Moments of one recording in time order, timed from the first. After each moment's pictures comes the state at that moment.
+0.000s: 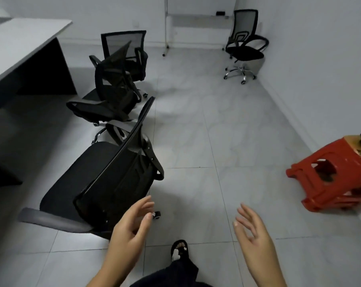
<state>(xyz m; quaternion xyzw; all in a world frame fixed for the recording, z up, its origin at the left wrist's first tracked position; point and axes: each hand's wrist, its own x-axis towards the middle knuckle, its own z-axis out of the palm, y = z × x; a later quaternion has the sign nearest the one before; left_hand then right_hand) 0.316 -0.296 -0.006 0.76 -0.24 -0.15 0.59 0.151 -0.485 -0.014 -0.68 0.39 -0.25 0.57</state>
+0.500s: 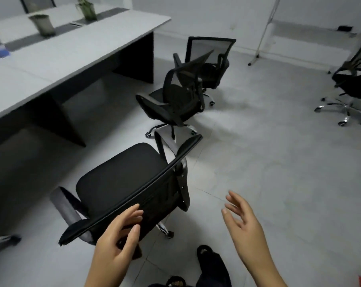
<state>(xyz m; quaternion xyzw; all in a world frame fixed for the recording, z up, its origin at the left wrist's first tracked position) 0.401 -0.381 0.018 0.81 -0.04 0.04 0.58 0.387 -0.632 0.015 -0.79 0.15 -0.07 0.59</state>
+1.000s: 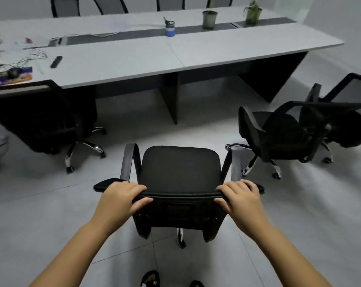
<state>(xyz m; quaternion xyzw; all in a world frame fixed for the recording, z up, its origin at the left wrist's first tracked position) 0.443 -0.377 0.009 0.98 0.11 0.15 0.08 0.625 -0.636 -0.007 -0.88 -0.44 -0.10 0.14</state>
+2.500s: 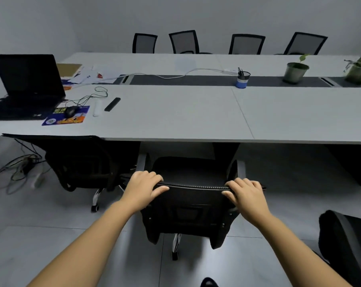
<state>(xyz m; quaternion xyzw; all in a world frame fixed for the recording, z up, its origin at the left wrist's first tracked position) 0.723 0.010 0.001 0.95 0.24 0.18 -0.02 0.971 -0.188 -0.015 -0.79 -0.57 -0.16 0.14</state>
